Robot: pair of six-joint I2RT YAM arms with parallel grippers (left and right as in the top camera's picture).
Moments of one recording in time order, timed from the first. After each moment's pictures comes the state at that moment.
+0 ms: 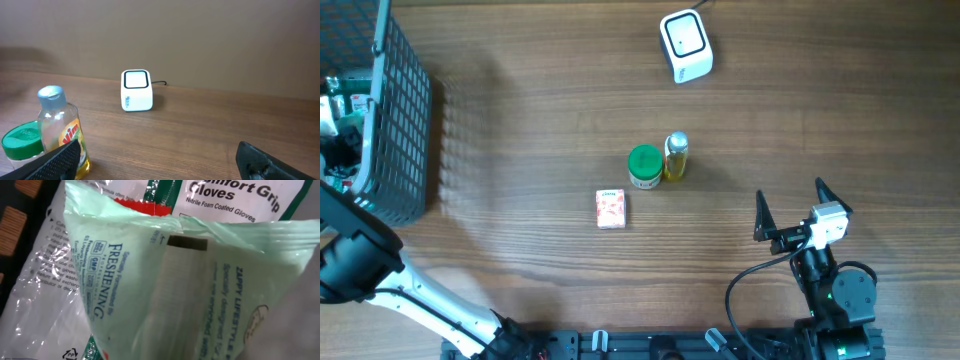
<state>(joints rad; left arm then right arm) 0.80 2.18 1.66 -0.57 0.24 0.33 0.15 0.01 0.01 0.00 -0.05 -0.03</state>
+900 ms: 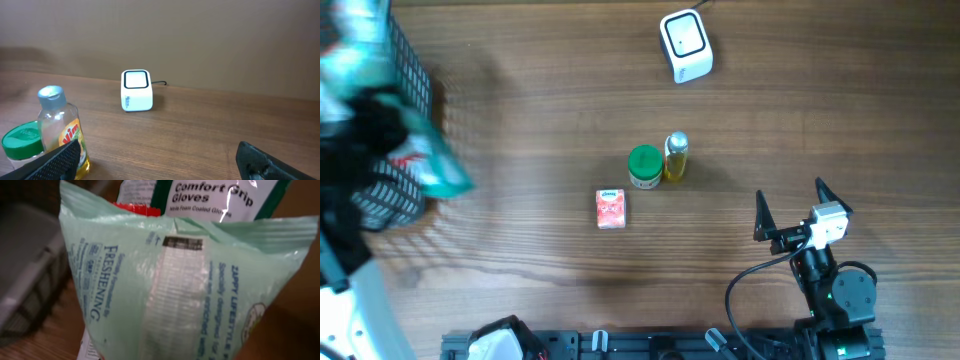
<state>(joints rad) 0.36 1.18 1.69 -1.13 0.30 -0.32 0.15 0.01 0.01 0.00 -0.05 -0.03</state>
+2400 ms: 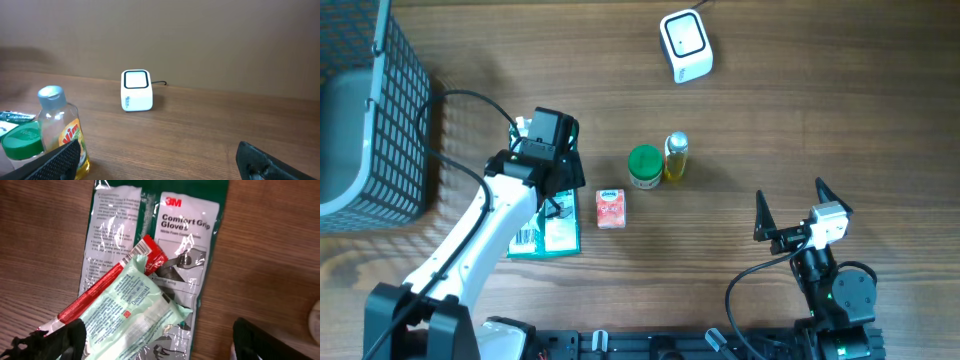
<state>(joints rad) -0.27 1.46 0.95 -0.70 -0.25 -0.47 0.15 0.01 0.01 0.00 -0.05 -0.03</state>
